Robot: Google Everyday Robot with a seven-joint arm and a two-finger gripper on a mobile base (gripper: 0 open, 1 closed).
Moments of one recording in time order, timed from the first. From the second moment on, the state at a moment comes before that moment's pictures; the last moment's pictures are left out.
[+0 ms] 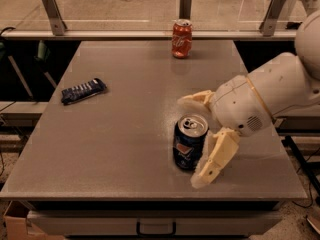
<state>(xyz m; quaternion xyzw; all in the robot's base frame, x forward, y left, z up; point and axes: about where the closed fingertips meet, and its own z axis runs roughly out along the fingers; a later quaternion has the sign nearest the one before) 0.393 -0.053 0.895 -0.65 0.64 0.30 0.28</state>
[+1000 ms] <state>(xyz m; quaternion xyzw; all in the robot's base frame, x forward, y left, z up) 0.417 -0.078 0.881 -0.62 0.65 0.30 0.34</state>
